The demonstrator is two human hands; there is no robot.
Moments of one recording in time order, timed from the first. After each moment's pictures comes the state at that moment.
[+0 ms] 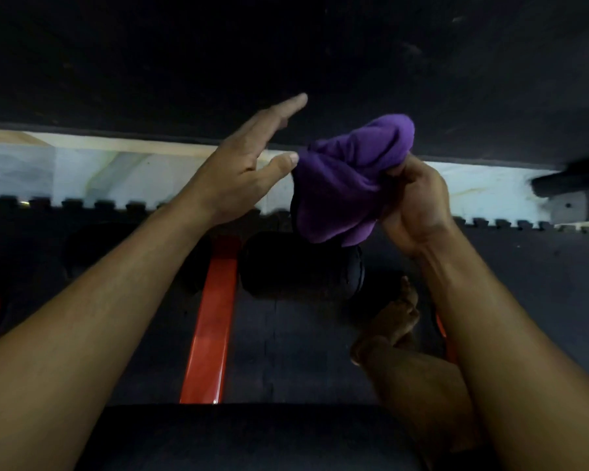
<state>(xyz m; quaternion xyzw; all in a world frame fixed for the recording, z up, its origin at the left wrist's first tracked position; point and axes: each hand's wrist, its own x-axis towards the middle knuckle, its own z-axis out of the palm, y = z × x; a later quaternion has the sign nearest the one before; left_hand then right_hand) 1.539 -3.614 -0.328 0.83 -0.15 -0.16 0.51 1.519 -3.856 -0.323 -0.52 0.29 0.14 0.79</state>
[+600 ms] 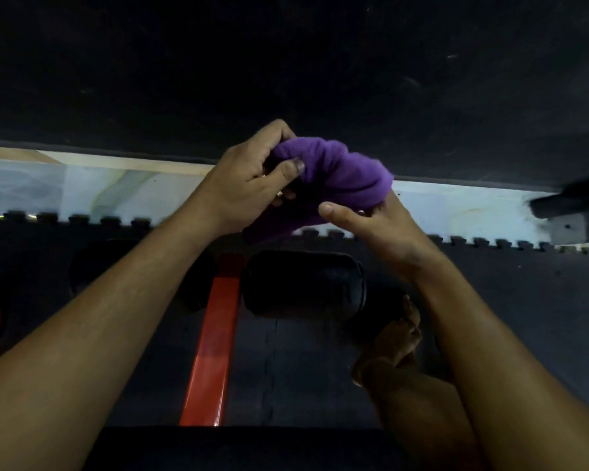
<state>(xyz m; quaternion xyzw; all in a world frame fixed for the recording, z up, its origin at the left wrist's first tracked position) 1.544 -3.616 -0.301 0.81 -0.10 -0.16 0.56 1.512 -3.841 -0.312 -0.76 0.05 0.24 0.61</state>
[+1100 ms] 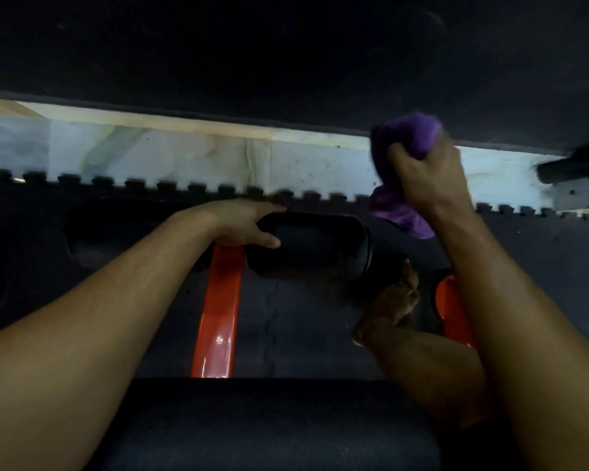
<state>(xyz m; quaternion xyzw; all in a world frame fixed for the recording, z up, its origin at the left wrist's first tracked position) 1.500 -3.597 -0.398 0.80 -0.14 -0.54 0.20 1.517 -3.869 -0.321 -0.92 0.15 0.10 0.34</state>
